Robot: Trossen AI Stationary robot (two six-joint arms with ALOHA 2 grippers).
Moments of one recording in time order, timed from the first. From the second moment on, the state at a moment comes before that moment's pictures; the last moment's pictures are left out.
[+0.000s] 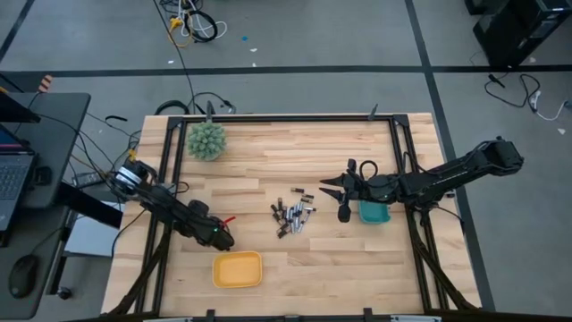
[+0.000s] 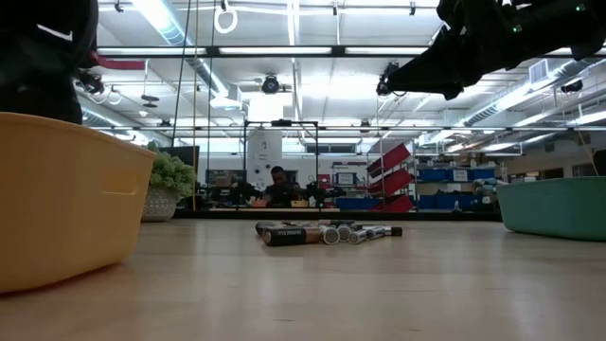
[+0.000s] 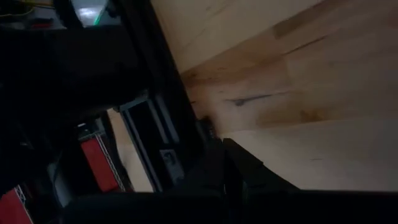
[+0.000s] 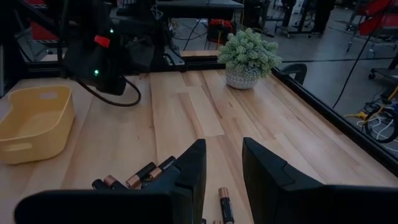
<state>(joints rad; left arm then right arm) -0.52 1.74 0.79 -1.28 0.14 -1.61 0.18 1.11 0.45 0.39 0.42 0.08</state>
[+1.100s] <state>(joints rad) -0.52 1.62 0.79 -1.20 0.00 -1.73 0.14 1.11 0.45 0.39 0.43 0.08</state>
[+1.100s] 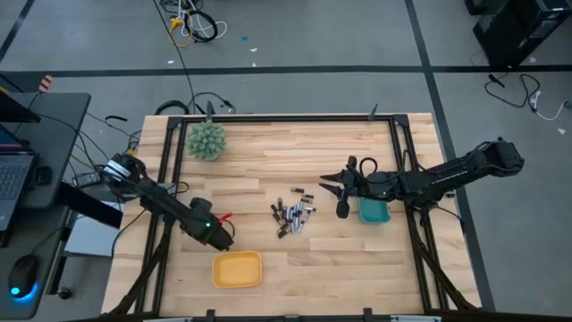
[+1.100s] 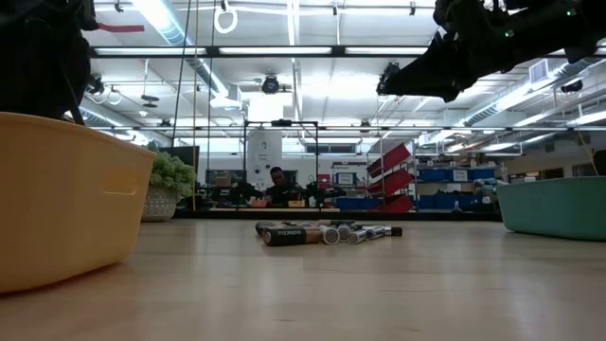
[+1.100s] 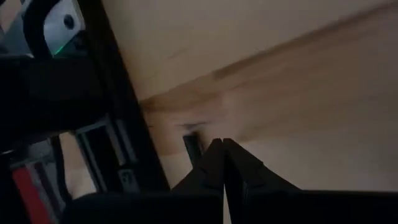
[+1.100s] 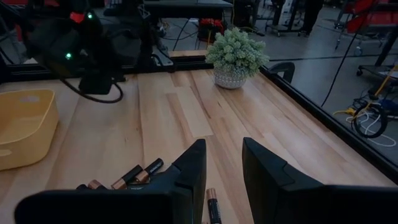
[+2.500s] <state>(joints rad) -0.53 1.61 0.78 -1.04 0.00 -1.81 0.13 1.11 0.45 0.39 0.43 0.08</state>
